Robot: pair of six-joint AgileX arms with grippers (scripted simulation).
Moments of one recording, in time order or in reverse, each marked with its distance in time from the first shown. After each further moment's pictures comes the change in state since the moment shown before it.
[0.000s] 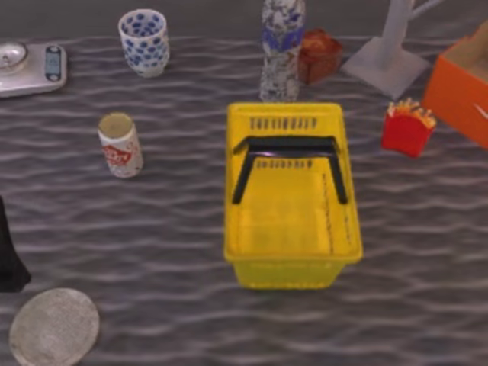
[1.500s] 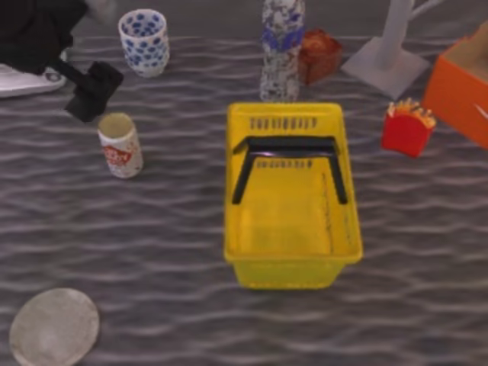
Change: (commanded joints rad) left arm -0.186 1.818 1.634 -1.030 0.030 0.468; right arm 0.000 0.000 0.000 0.000 0.000 0.000
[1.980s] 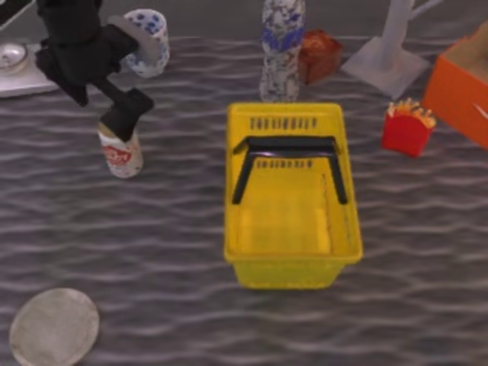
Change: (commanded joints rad) left arm -0.026 0.542 0.506 -0.286 -0.021 0.131; right arm 0.000 0.000 0.000 0.000 0.000 0.000
